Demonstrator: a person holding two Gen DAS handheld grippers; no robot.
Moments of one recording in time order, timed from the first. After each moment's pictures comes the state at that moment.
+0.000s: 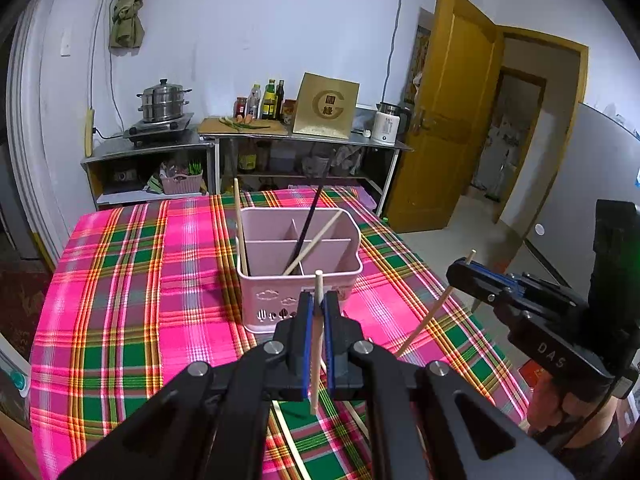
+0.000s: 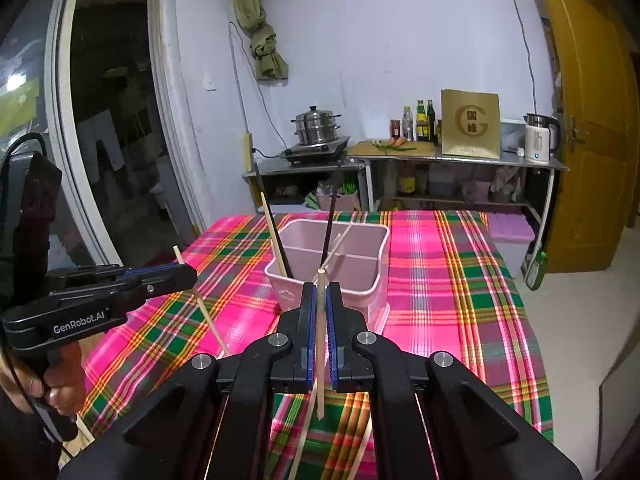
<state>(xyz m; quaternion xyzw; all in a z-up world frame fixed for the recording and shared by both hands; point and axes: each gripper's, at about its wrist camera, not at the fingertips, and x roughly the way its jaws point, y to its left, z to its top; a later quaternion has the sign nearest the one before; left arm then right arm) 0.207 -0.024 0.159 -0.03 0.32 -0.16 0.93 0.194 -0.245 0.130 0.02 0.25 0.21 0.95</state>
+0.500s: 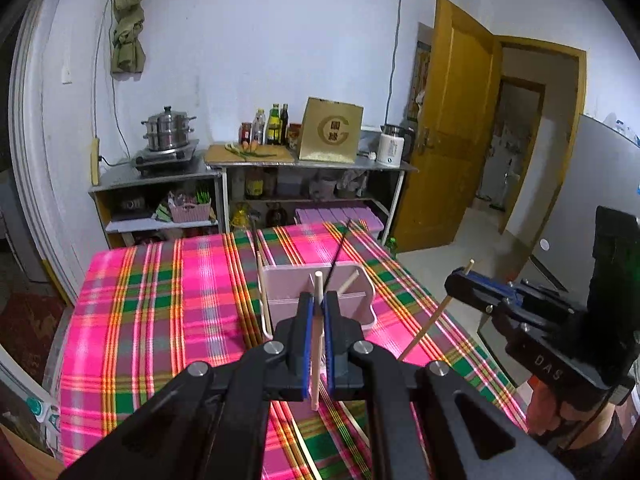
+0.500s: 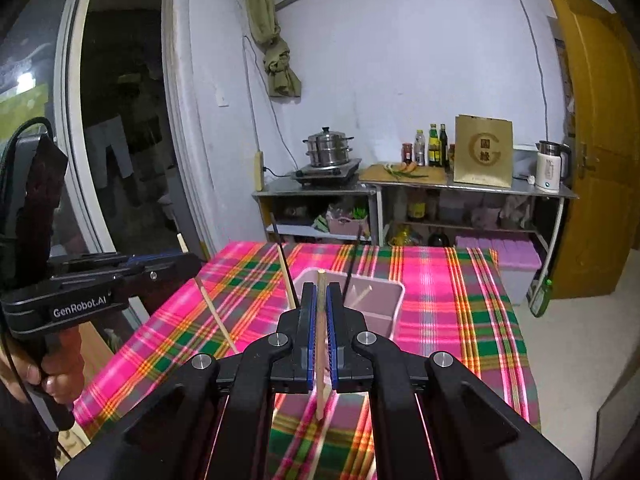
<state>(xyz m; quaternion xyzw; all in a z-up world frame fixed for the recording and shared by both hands) 0.230 -0.009 0.213 -0.01 0.28 -0.15 0.95 0.215 -0.227 0.171 0.01 0.22 0.22 0.95</state>
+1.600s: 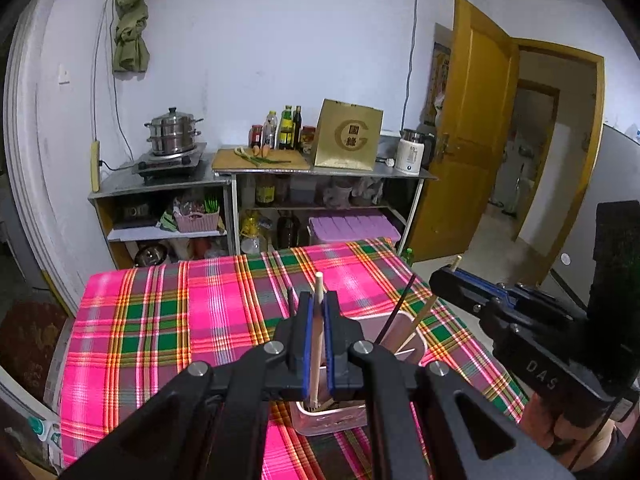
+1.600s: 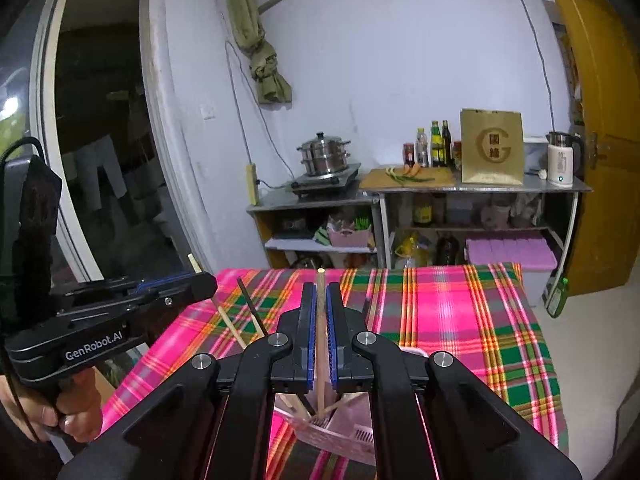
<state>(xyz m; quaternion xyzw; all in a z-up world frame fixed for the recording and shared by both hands) 0.319 0.002 0.200 -0.02 0.29 -0.14 0.95 0.311 -0.197 0.168 0.05 0.22 0.22 0.95</state>
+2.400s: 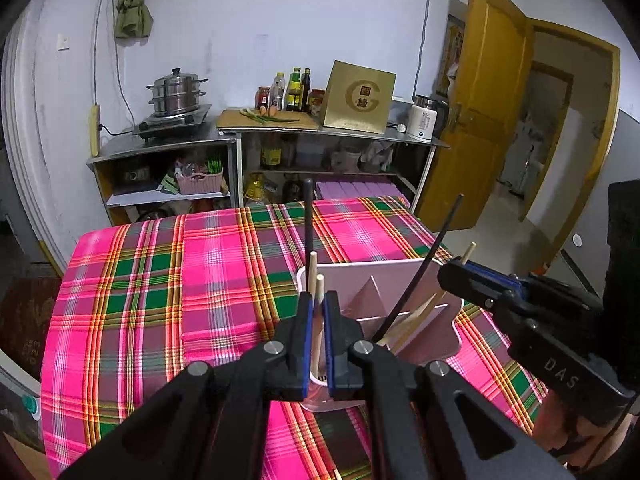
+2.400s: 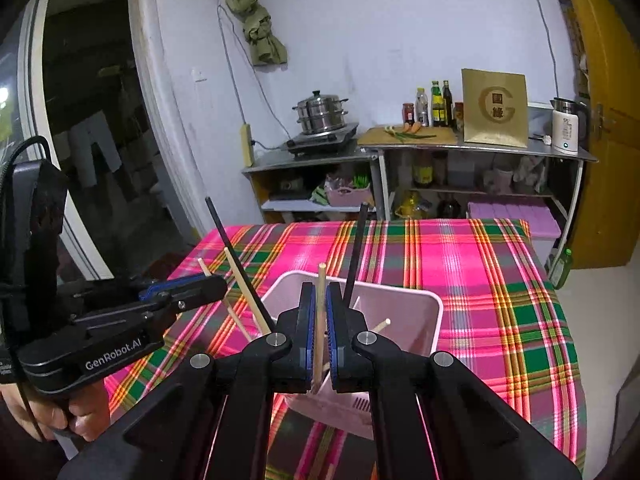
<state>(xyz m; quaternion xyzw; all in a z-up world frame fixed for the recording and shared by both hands) 0.331 0.004 0.143 -0.02 0.34 -0.13 0.93 0.327 -0.191 0.122 0.04 0.28 0.22 0.93</state>
